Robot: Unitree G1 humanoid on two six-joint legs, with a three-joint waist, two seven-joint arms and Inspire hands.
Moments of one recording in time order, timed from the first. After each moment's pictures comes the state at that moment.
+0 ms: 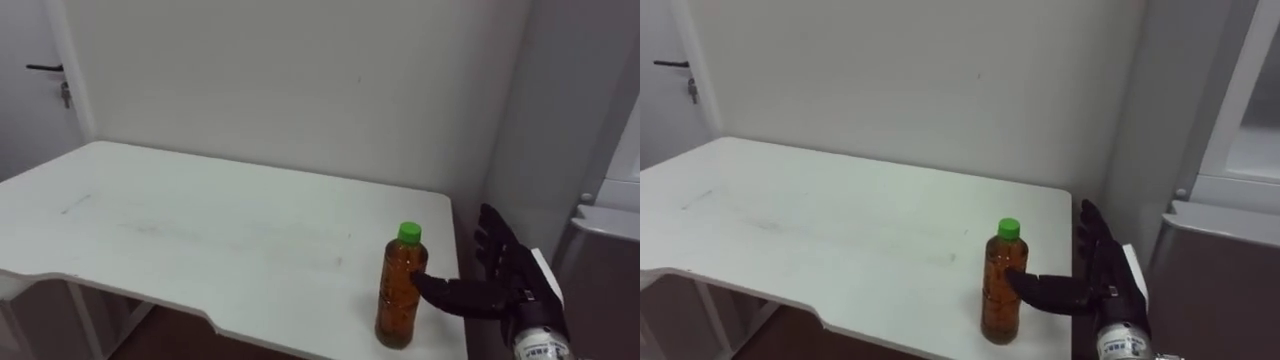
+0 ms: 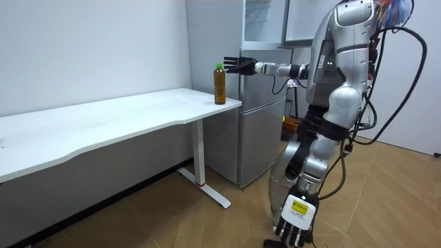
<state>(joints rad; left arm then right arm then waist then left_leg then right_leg) 0.25 0.23 -0.04 1.12 0.08 0.11 -0.03 -0.26 -0.30 0.06 0.24 0.27 0.01 -0.25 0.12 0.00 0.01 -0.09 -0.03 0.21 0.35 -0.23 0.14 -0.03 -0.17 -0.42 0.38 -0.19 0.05</state>
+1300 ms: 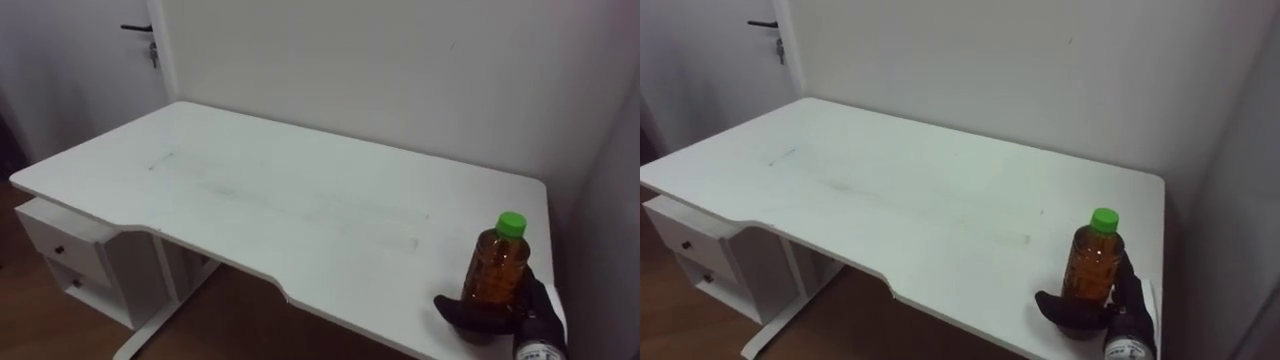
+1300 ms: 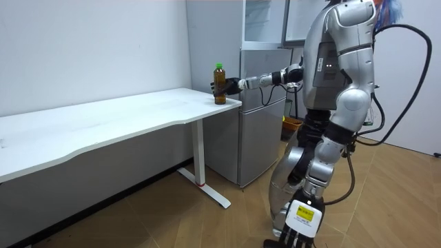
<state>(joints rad) 0.23 0.21 -0.15 1.00 0.05 0.15 0.07 -0.39 -0.30 0.10 0.59 0.31 0.02 -0.40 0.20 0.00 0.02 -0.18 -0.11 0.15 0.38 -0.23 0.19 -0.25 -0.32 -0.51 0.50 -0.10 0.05</state>
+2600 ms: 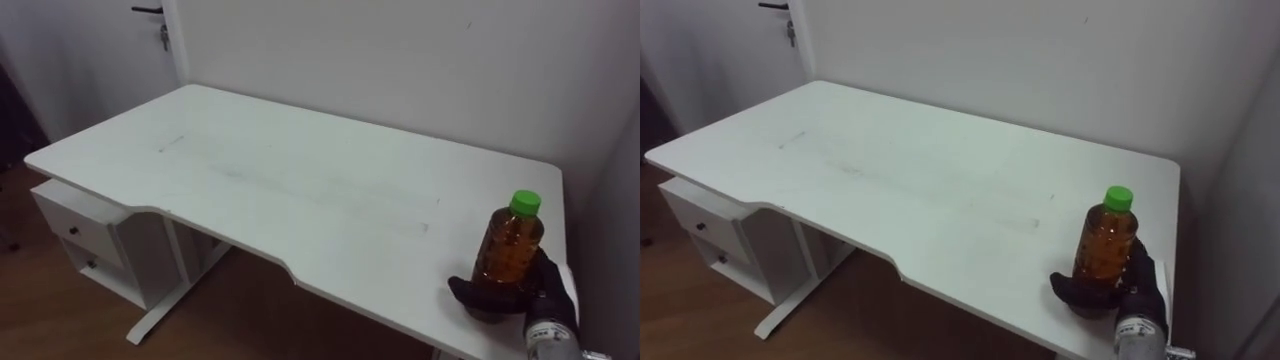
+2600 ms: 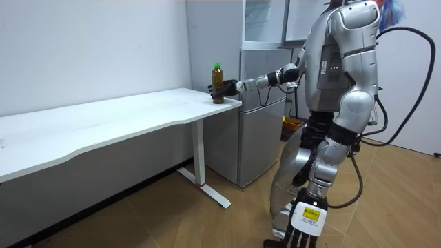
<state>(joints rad) 0.19 0.22 -0.18 1.00 -0.13 0.15 0.08 -0.51 -0.36 0.09 0.74 0.31 -0.02 -0.42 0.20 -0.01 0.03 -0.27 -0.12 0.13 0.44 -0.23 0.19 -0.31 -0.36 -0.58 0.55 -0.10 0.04</state>
